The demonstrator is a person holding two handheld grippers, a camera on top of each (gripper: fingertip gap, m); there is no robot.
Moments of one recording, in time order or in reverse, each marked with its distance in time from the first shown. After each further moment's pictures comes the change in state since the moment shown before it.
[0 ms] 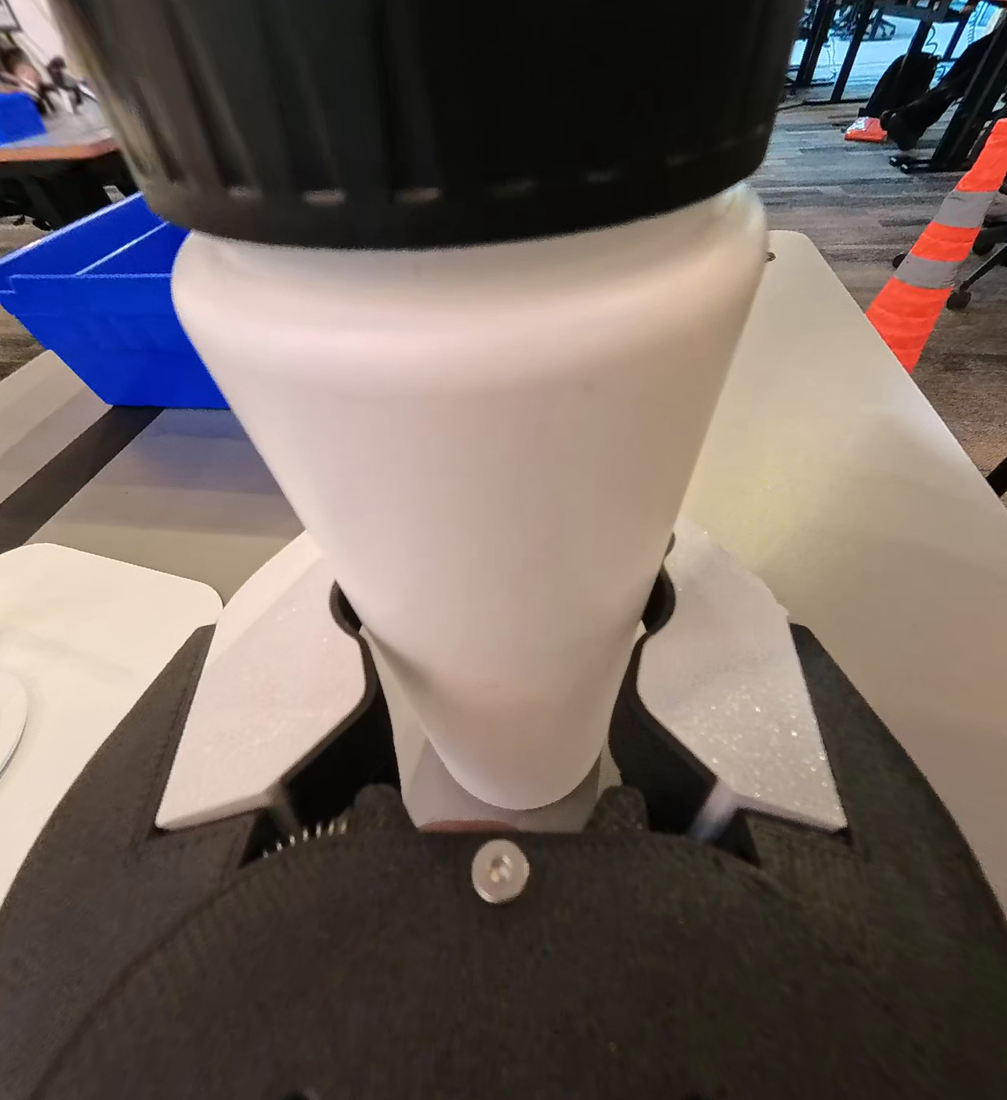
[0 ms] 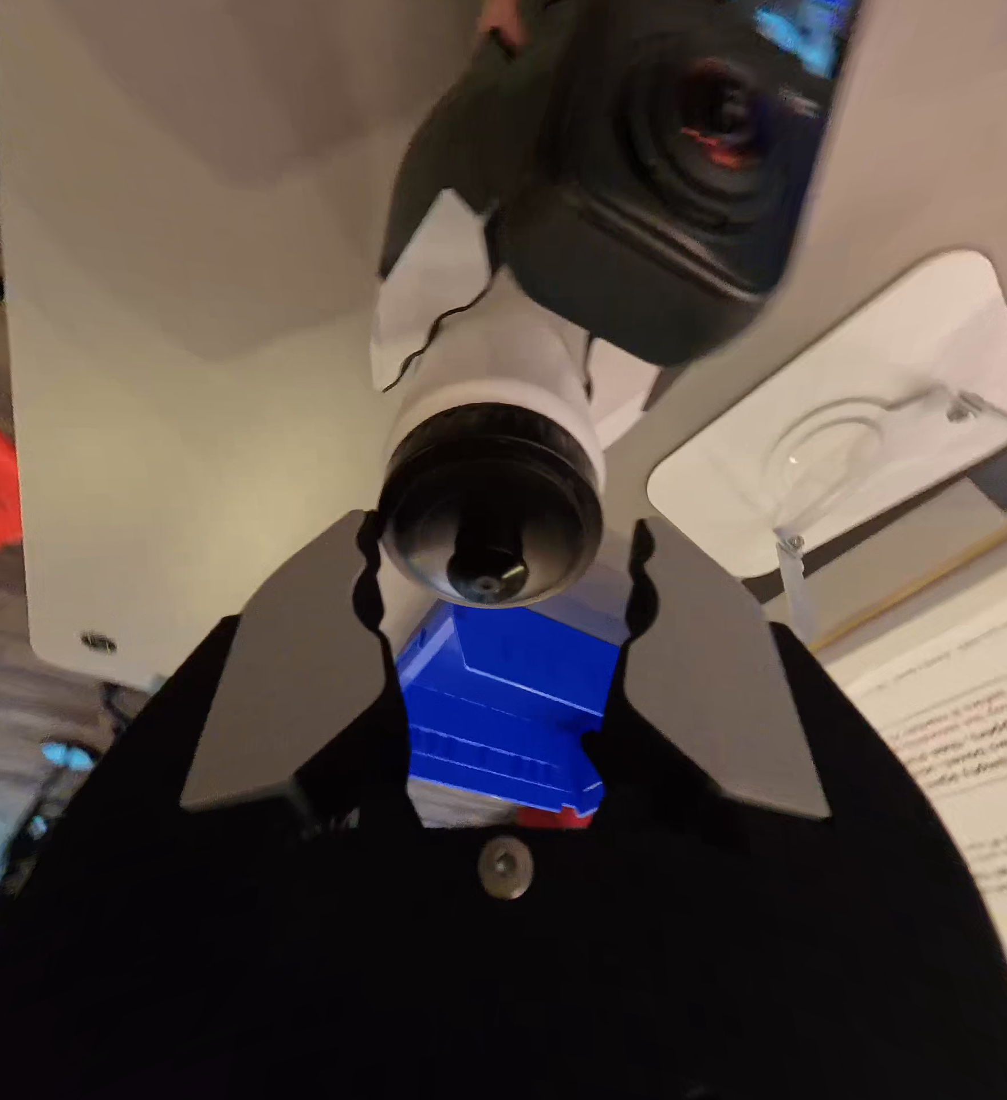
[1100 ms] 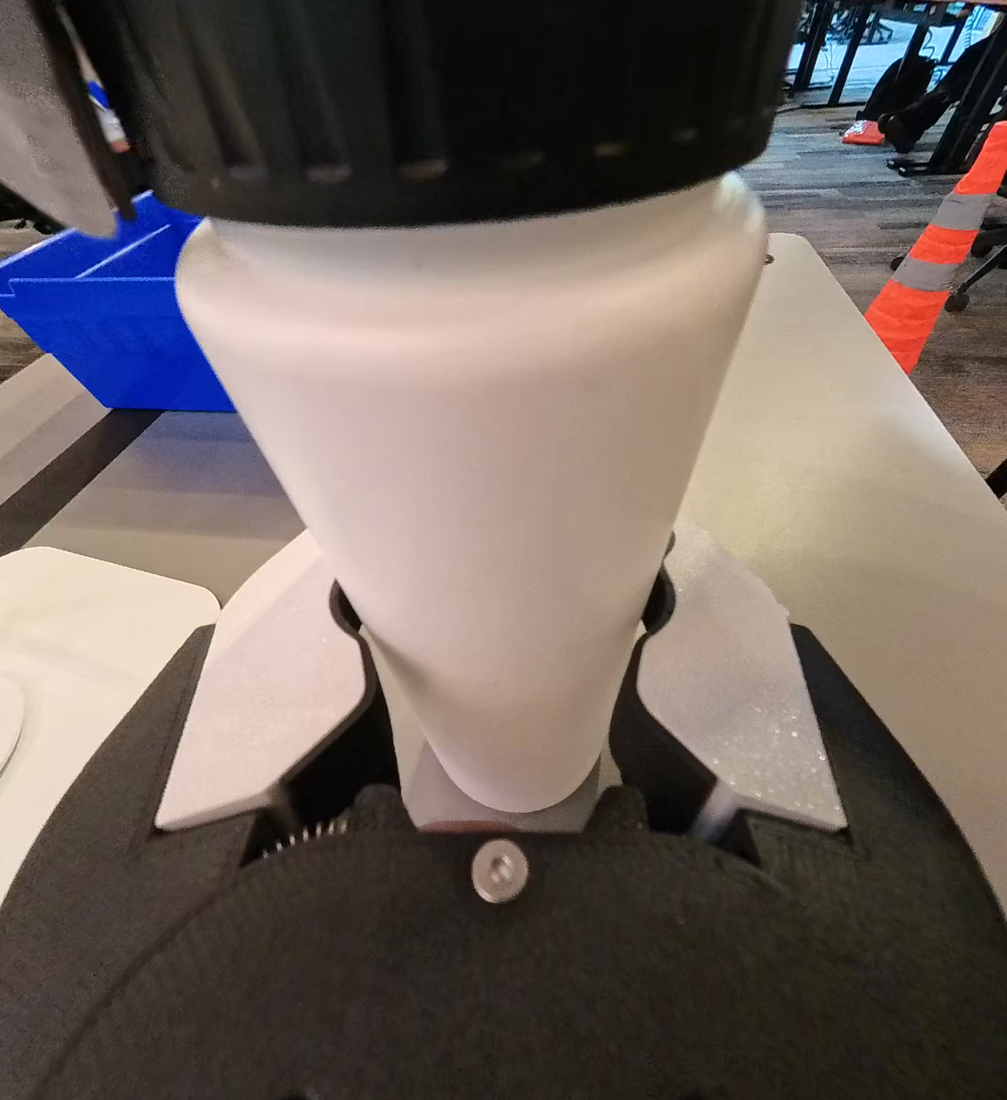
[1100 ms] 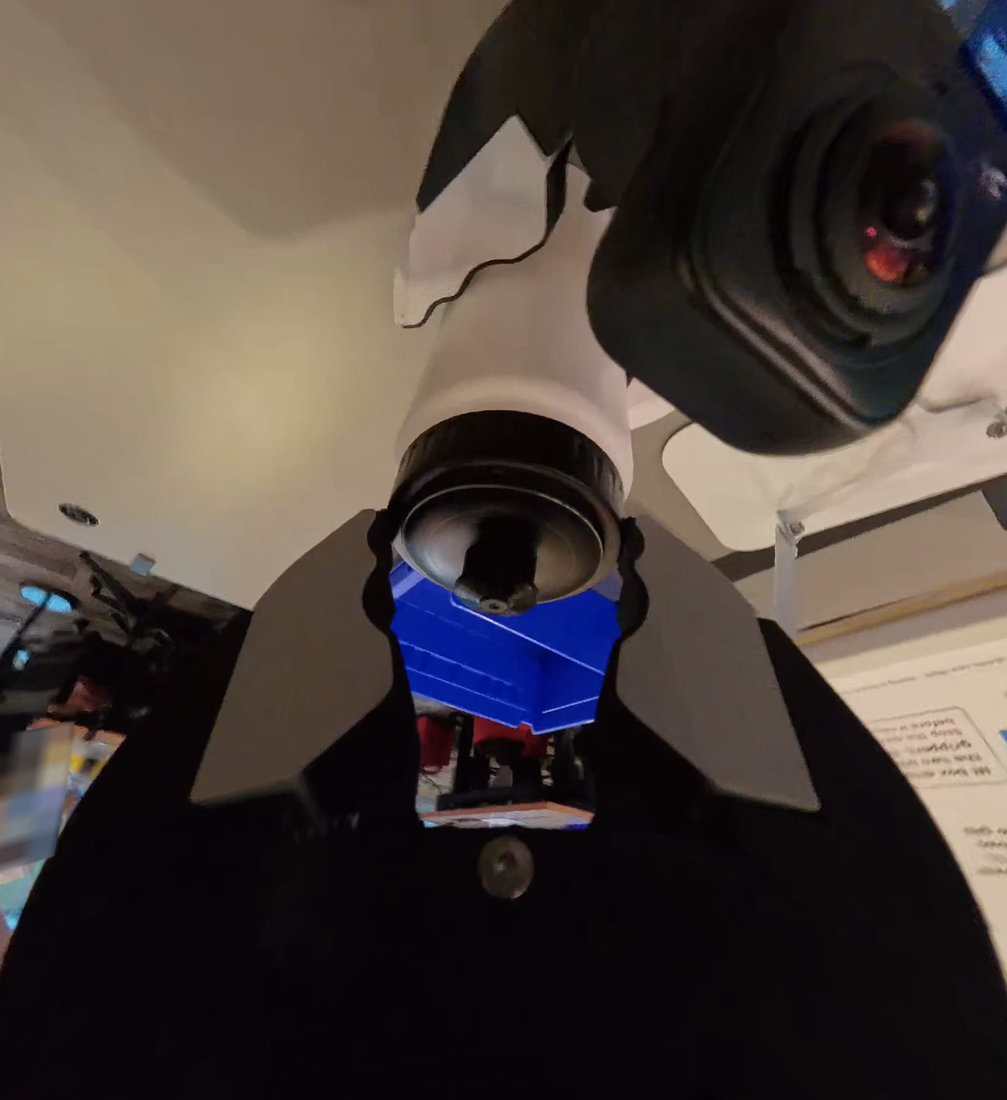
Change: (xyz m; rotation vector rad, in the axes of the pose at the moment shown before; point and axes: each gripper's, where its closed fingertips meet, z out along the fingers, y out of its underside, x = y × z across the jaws) left arm 0.001 -0.001 0.001 0.004 0.001 0.001; right arm -0.007 0.006 0.005 -0.197 -0.052 -0.144
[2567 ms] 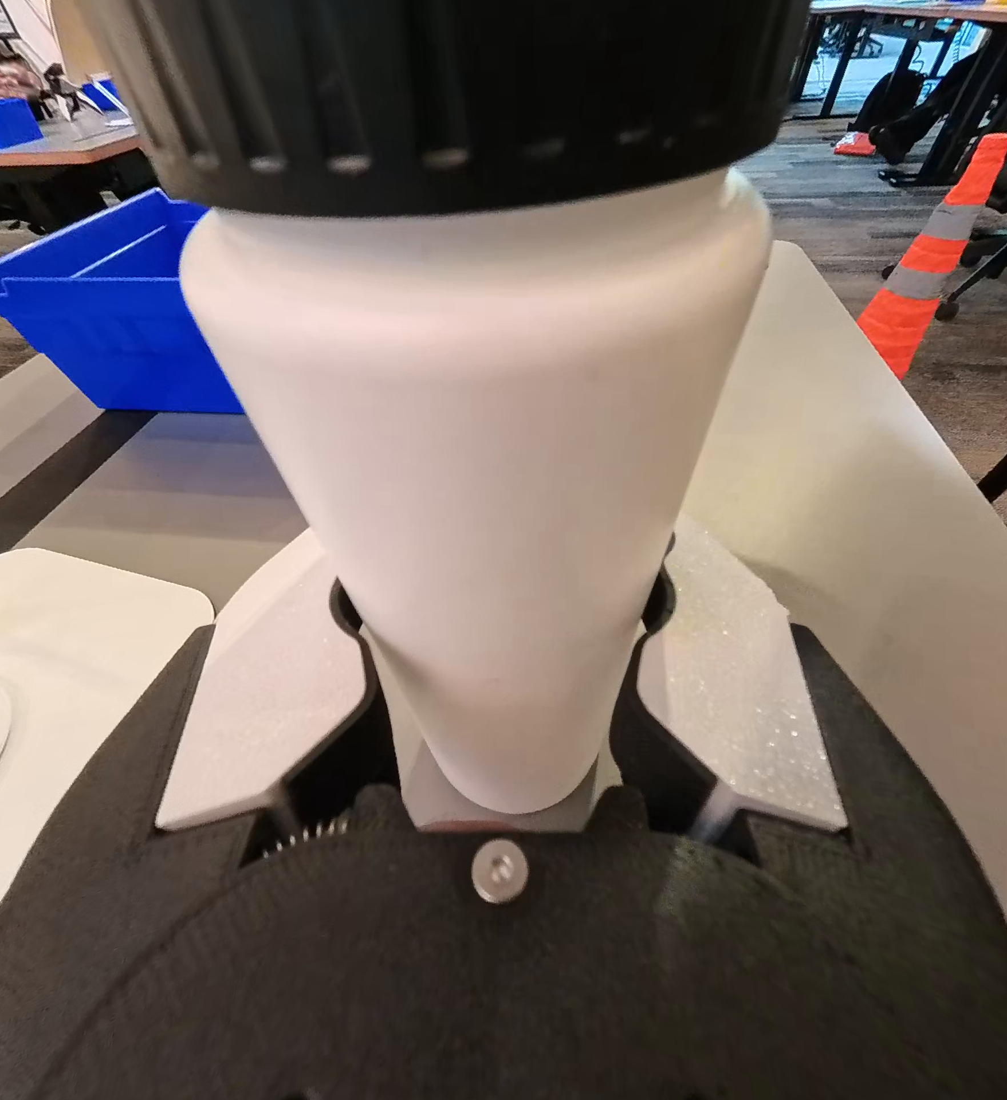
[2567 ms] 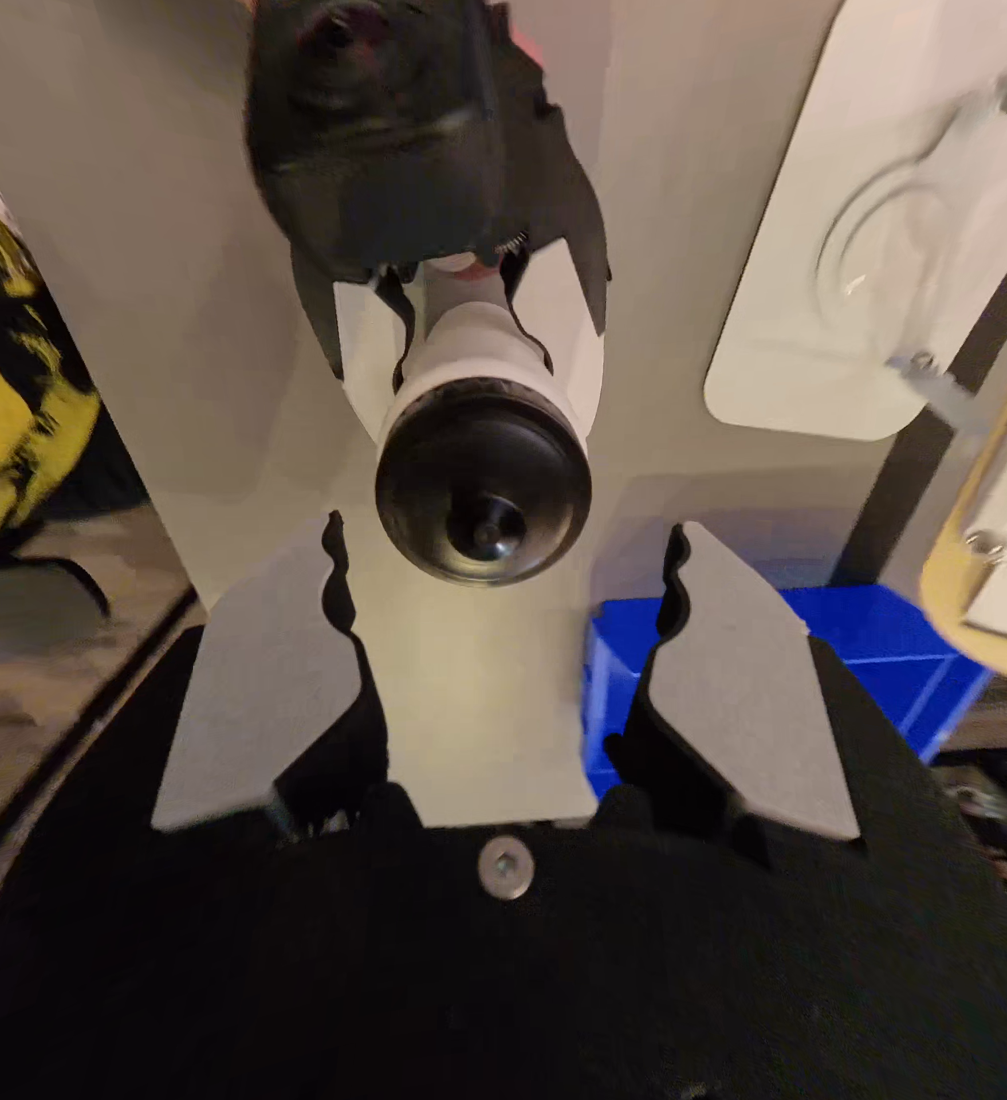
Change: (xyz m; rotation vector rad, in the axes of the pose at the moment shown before) left arm 0.001 0.000 0.000 0.008 0.006 -0.008; right arm -0.002 0.004 -0.013 0.357 0.009 0.733
